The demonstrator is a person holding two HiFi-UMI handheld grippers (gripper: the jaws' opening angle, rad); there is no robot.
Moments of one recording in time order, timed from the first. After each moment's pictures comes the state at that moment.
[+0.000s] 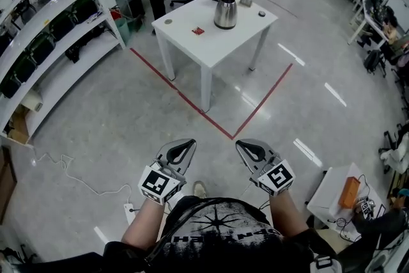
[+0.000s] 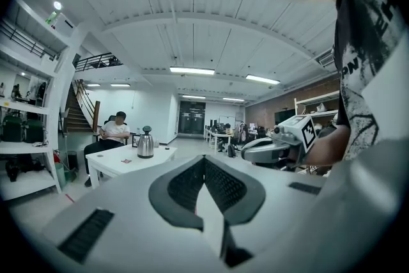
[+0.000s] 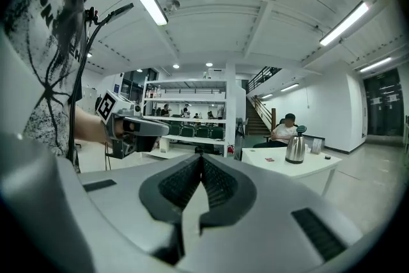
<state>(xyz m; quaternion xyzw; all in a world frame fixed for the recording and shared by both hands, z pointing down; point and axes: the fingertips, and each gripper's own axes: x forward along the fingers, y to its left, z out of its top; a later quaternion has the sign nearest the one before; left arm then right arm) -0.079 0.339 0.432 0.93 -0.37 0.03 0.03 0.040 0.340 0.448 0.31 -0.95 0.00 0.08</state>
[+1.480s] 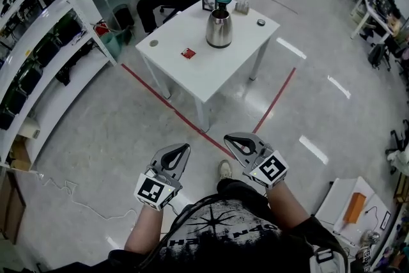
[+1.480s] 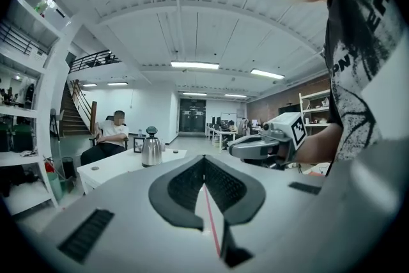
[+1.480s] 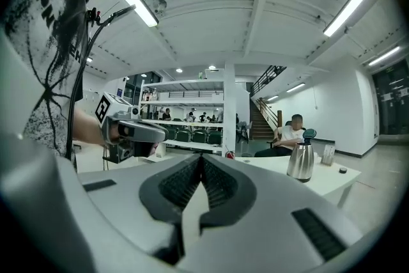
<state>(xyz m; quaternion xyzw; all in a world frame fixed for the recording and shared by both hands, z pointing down) -0.075 0.119 0.437 0.93 -0.37 0.05 0.02 0.025 0.100 0.448 0.28 -0.96 -0.01 0.07</state>
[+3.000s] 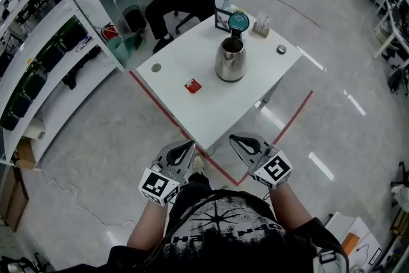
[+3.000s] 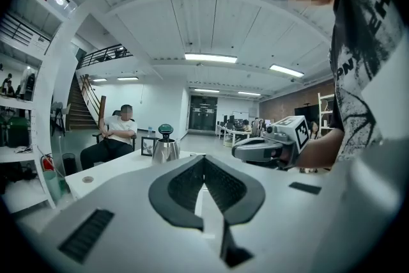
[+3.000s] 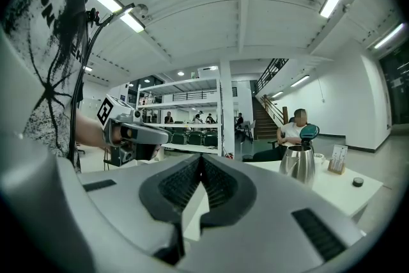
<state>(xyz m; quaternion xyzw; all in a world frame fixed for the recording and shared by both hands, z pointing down) -0.037 -0.123 0.448 0.91 -0.41 0.05 0.06 0.063 -0.141 0.460 0.25 -0.97 0.01 0.05</state>
